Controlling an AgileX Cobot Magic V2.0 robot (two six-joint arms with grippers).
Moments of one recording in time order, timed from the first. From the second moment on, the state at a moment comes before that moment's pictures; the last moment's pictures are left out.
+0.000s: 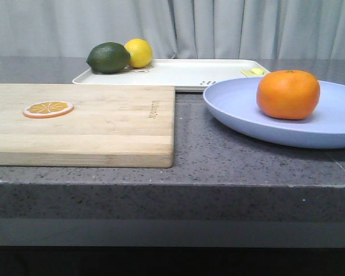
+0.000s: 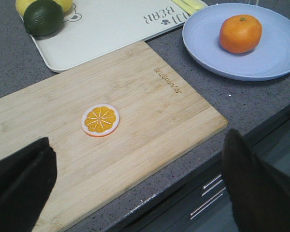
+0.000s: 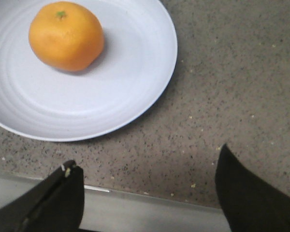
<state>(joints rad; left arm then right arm) -0.66 0.62 -0.87 0.08 0.85 -0.03 0.17 0.74 -0.76 -0.07 0.88 0.11</state>
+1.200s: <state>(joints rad) -0.66 0.61 -0.86 0.10 0.85 -0.03 -0.39 1.47 -1.00 0.77 1.07 -0.47</state>
